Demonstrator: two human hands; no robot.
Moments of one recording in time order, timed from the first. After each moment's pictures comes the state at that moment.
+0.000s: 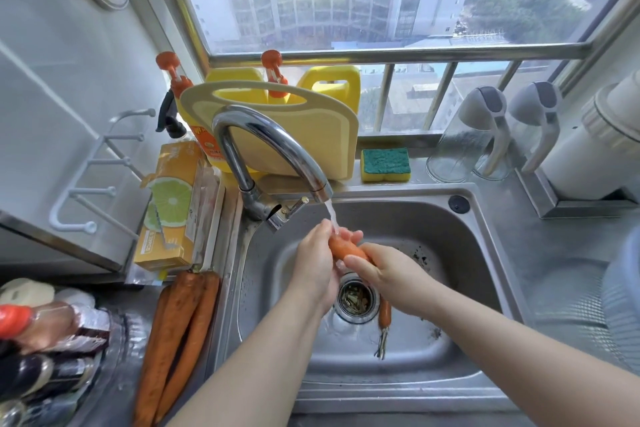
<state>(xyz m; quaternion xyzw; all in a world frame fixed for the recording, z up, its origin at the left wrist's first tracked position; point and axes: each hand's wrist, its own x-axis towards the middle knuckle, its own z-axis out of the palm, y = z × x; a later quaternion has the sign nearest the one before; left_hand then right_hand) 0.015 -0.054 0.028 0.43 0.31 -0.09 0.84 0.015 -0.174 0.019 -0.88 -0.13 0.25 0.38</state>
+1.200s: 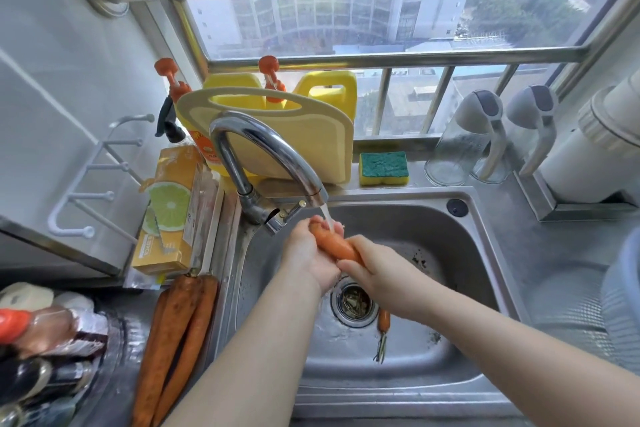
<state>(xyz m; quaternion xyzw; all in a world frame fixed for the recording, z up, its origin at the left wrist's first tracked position) 0.039 -0.047 0.040 0.26 0.43 -0.11 0.86 0.014 -0.169 0.041 -0.89 -0.17 0.23 0.35</state>
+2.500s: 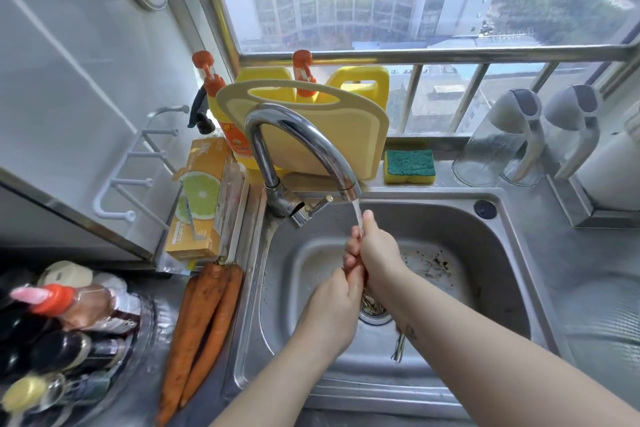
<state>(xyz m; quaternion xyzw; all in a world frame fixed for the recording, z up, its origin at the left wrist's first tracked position) -0.043 -0.031 0.019 0.87 0.12 -0.14 0.45 0.034 -0.097 0.011 -0.55 0.27 0.24 0.76</state>
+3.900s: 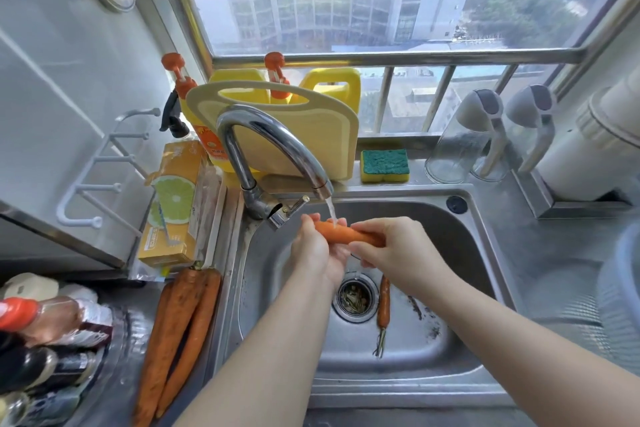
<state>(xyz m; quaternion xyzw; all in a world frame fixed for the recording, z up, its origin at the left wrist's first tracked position) 0.031 -0.055 0.033 0.26 0.45 -0.02 0.86 0.015 -0.173 0.053 -0.90 -0.10 0.09 0.42</state>
